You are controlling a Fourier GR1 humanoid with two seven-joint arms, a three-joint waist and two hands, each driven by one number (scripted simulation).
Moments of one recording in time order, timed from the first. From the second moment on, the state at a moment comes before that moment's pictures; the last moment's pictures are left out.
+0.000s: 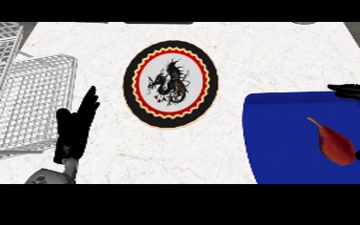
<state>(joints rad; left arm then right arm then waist) -0.07 0.36 -0.29 -1.45 0.22 0.38 0.16 -0.20 -0.95 0.13 -1.26 0.12 0.43 -0.83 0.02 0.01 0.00</state>
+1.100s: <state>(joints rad) -0.09 0.32 -0.26 -1.42 0.17 0.36 0.18 -0.40 -0.98 0.47 -1.00 0.56 0.30 -0.95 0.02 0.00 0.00</state>
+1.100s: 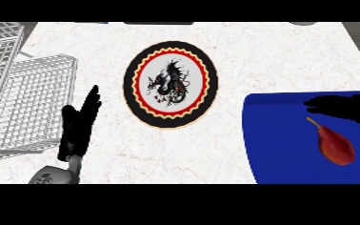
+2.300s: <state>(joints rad) -0.06 0.29 -0.20 -1.45 0.13 0.30 0.20 -0.48 -0.82 0.52 -0.77 0.72 0.18 -1.02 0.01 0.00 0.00</state>
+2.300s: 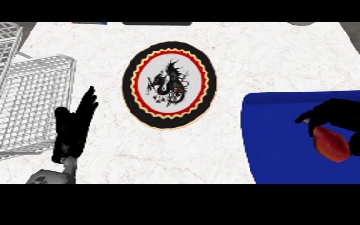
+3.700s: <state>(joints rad) -0.07 0.26 -0.21 -1.44 0.09 0.29 0.23 -0.79 -0.04 0.44 -1.03 0.78 -0.28 0.19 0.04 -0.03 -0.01</state>
